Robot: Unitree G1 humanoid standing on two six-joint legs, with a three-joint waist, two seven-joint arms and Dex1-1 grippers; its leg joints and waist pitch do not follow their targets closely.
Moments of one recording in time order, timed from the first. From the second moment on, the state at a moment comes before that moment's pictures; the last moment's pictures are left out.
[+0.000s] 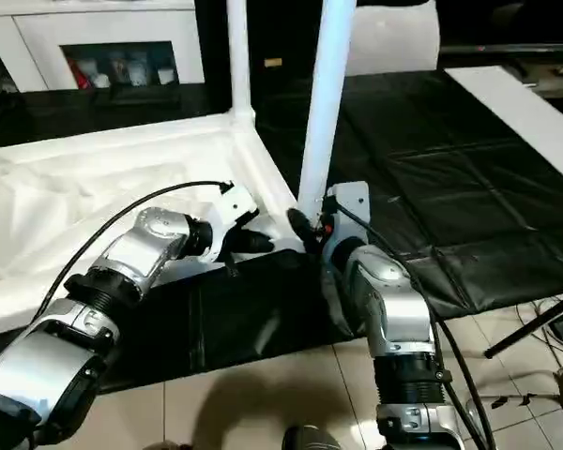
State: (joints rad) left arm -0.84 0.14 -0.25 0.83 0.07 0.22 -0.92; right arm -0.41 -0.06 -0.06 0.18 0.15 0.47 0.38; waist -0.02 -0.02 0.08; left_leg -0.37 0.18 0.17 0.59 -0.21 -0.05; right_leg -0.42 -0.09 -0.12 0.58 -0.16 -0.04
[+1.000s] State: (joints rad) left arm -0.75 0.36 -0.37 0.79 0.02 -0.16 -1.55; right arm -0.31 -0.52 0.11 0.13 0.31 0.30 1.28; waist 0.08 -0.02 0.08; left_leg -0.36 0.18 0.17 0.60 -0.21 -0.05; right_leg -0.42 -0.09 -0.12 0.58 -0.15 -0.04
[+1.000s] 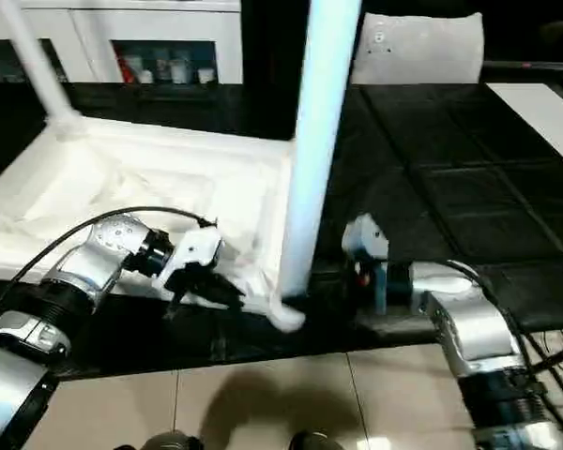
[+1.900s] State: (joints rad) left arm -0.75 0.41 -0.50 0.71 -0.06 -0.17 -1.58; right arm -0.32 -0.53 0.18 0.14 0.36 0.32 1.44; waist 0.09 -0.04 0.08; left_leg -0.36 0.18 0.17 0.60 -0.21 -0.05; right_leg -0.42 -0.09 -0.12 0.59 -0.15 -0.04
